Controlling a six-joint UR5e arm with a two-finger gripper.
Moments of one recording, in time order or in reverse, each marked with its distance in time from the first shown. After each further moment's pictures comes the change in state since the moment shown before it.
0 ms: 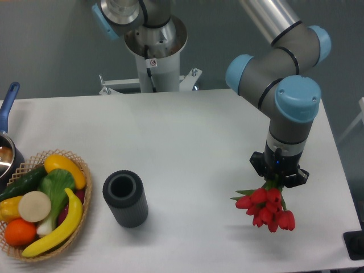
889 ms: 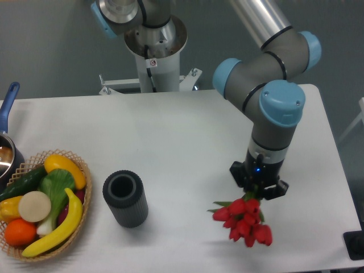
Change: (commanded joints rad) arm -0.071 -0.002 -0.005 0.057 -0.410 -0.184
